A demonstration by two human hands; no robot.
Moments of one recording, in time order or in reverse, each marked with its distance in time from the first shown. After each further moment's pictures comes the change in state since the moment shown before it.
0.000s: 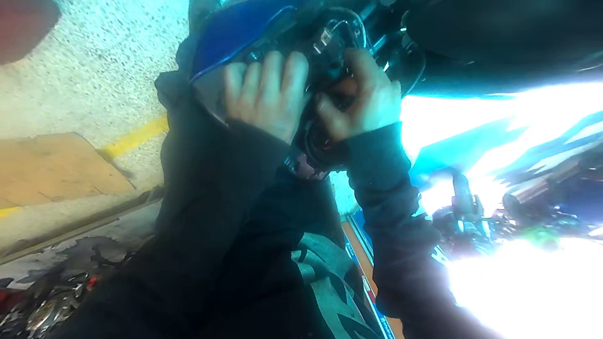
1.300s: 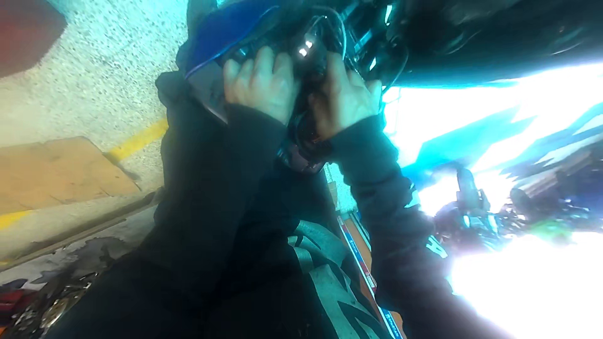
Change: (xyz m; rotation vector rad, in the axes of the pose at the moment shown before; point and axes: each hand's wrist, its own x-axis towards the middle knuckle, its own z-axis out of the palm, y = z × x) left_hand 0.015 0.008 -0.005 0.047 -0.242 -0.102; right_hand -0.006 -0.018 -0.007 -0.091 -0.168 0.048
